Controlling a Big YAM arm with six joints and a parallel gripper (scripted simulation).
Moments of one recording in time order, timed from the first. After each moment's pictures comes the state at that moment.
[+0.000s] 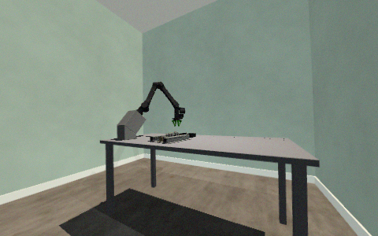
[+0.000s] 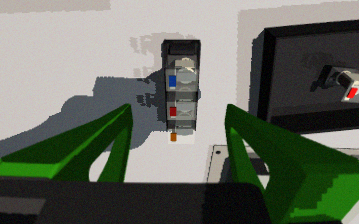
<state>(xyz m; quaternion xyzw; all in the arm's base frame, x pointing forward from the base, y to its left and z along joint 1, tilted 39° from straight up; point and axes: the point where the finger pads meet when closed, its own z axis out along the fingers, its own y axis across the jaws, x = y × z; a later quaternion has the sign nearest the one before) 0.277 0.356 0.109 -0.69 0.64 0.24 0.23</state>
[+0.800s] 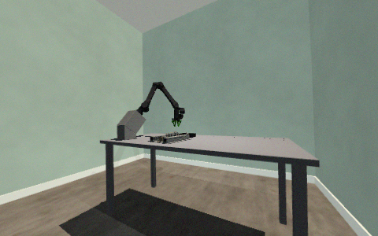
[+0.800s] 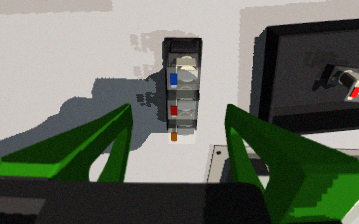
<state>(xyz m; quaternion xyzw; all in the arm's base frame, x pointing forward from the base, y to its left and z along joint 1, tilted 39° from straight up) 0.276 0.354 0.105 -0.69 0.64 0.24 0.23</state>
